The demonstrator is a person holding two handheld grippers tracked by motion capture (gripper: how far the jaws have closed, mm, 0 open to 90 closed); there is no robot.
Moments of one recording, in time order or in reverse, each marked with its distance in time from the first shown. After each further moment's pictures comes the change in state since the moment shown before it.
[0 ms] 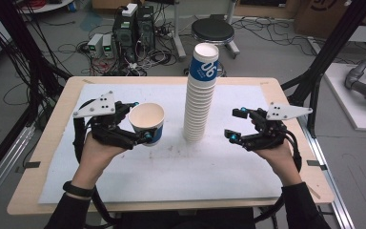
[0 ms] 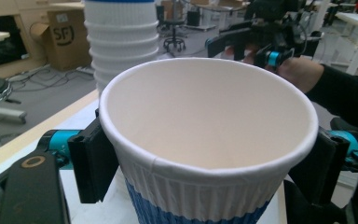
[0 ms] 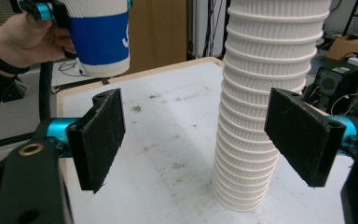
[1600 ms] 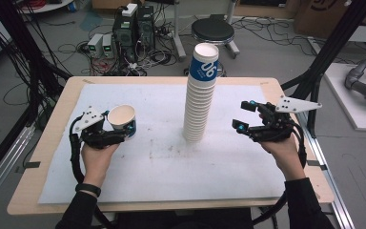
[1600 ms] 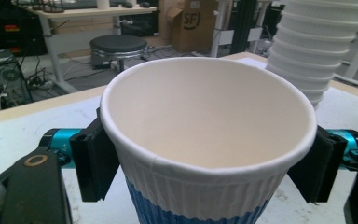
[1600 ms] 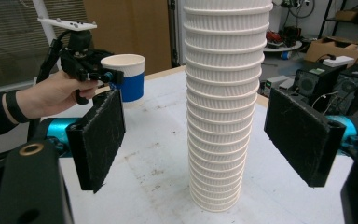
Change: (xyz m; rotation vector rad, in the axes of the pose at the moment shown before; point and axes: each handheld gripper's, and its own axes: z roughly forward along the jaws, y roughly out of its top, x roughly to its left) left arm 0.054 -0.105 -0.016 -0.001 0.507 -0.147; right arm -0.020 0.002 -0.012 -0.034 -0.063 0.032
